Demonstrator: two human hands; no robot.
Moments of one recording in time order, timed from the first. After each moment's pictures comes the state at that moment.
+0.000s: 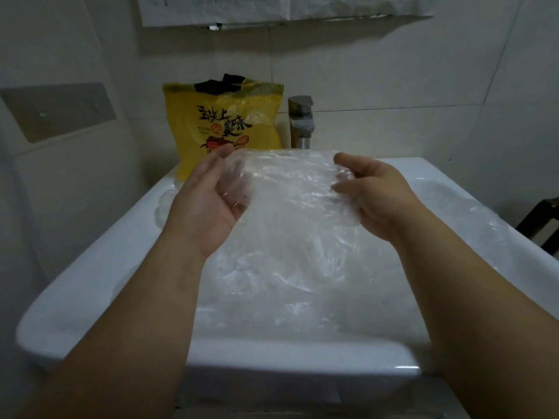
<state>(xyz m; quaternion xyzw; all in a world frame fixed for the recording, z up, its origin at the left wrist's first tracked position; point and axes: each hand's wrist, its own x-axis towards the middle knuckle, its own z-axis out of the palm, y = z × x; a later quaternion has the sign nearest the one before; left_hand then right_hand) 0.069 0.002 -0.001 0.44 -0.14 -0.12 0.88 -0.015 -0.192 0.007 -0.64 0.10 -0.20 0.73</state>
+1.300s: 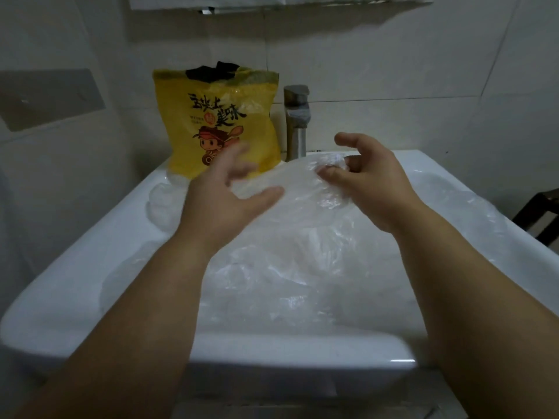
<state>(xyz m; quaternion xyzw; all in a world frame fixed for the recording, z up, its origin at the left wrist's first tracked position) 0.050 -0.004 -0.012 0.81 -0.28 0.15 0.50 -0.020 -0.193 0.006 -0.77 0.04 -0.28 0.57</state>
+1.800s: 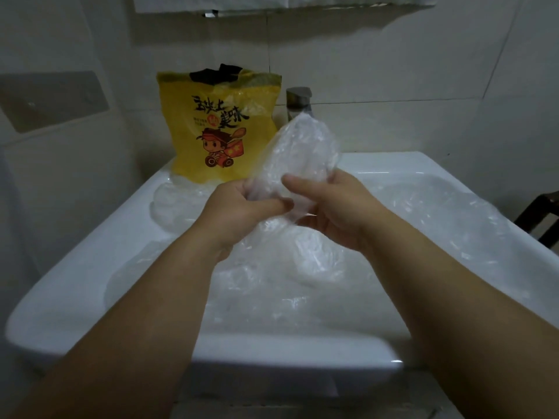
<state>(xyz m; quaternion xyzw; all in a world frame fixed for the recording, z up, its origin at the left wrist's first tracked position) 0.043 -0.013 -0.011 0.75 -0.21 -0.07 0.62 -0.010 -0.159 -0.002 -0.62 0.02 -0.06 0.78</state>
